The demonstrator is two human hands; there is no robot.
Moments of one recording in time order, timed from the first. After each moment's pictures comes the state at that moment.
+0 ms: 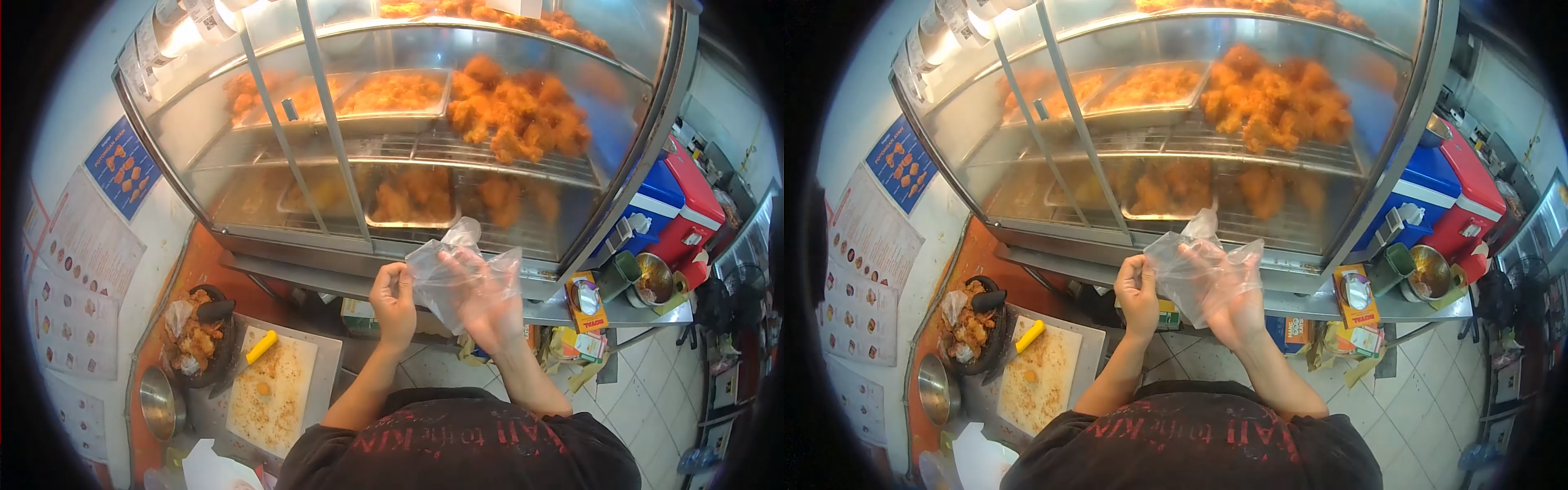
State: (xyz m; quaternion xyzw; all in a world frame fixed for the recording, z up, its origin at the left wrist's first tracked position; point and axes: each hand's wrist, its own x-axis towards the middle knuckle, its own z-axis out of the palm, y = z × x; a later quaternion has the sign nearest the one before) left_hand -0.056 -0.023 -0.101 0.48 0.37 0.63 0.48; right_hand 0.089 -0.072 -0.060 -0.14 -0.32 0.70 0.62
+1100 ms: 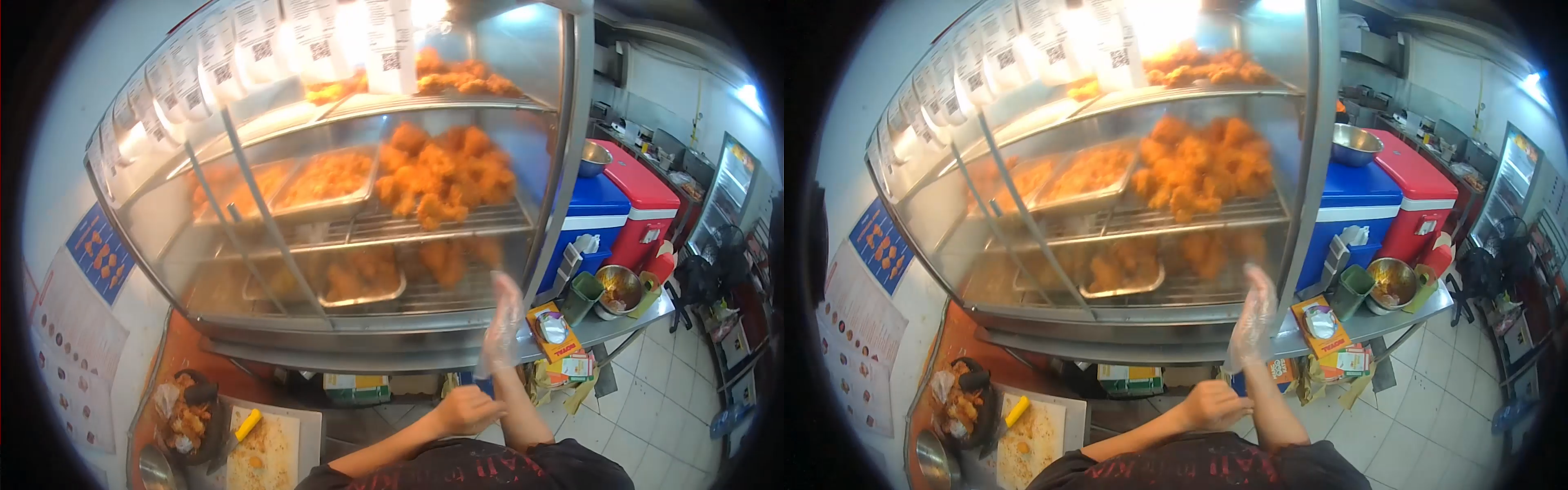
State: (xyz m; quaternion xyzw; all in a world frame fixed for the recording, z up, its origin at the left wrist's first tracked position) left_hand 0.047 -0.080 -0.139 0.88 -0.05 0.41 0.25; right_hand 0.176 -0.050 -0.081 -0.45 -0.43 0.02 0.78
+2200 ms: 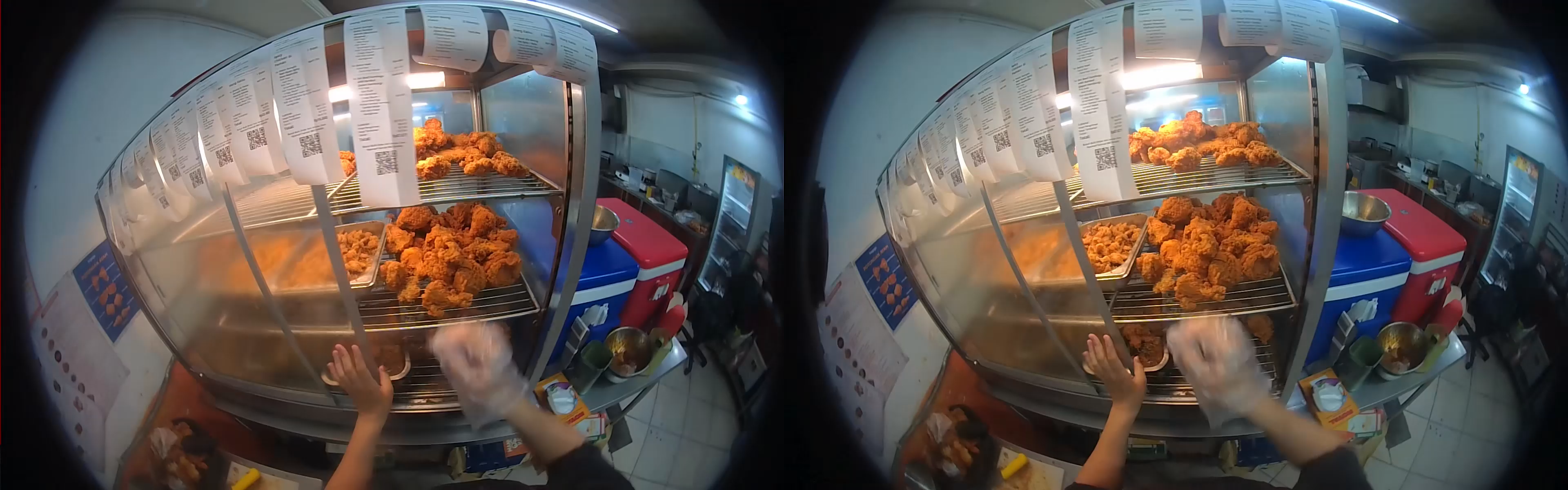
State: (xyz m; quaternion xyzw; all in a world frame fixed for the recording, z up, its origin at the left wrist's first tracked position) left_hand -0.001 0.086 -0.100 0.71 0.46 0.51 -0.16; right_hand 0.182 -0.015 0.025 -0.43 -0.75 -0.10 0.50
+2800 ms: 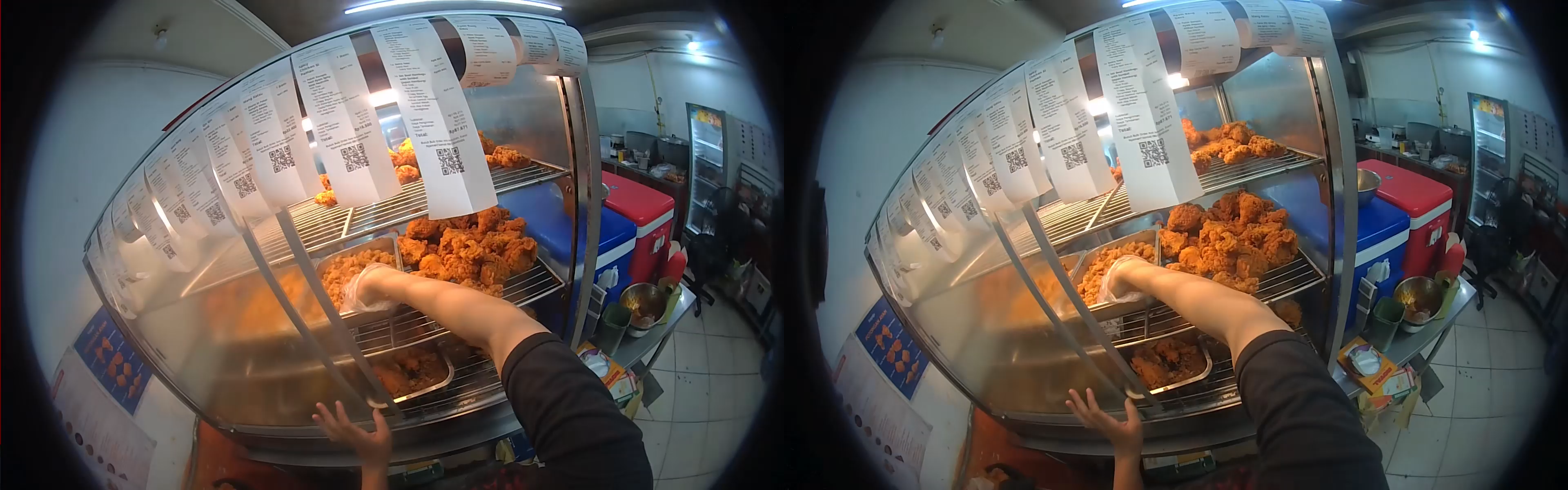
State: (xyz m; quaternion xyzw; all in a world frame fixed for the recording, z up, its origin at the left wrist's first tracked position) left_hand -0.114 0.076 -0.094 0.69 0.46 0.55 -0.11; right_hand 0.063 0.234 0.120 -0.57 -0.81 0.10 -0.05
